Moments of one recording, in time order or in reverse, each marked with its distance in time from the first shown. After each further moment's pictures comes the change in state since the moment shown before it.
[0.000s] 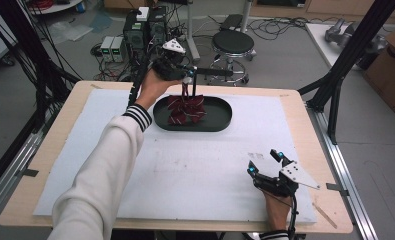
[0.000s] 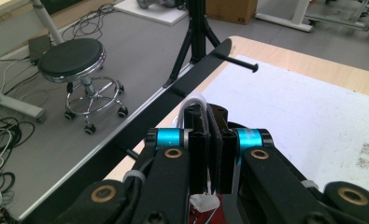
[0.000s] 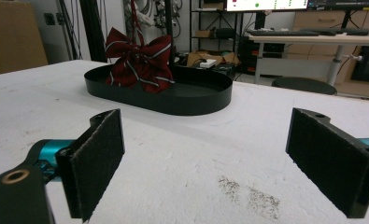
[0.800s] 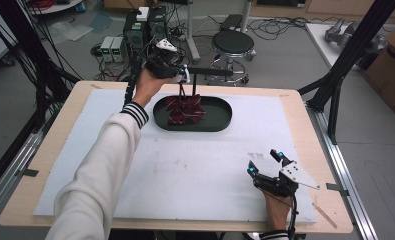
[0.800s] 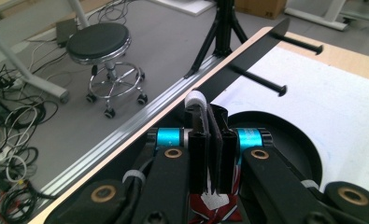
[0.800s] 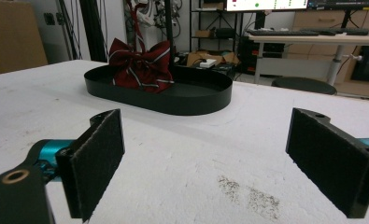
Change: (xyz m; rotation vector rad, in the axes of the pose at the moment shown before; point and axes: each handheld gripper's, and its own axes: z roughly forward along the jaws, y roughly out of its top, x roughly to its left) left arm 0.025 -0.014 0.001 0.038 0.098 -0.051; right arm 0.000 0.000 0.000 0.003 0.000 0.005
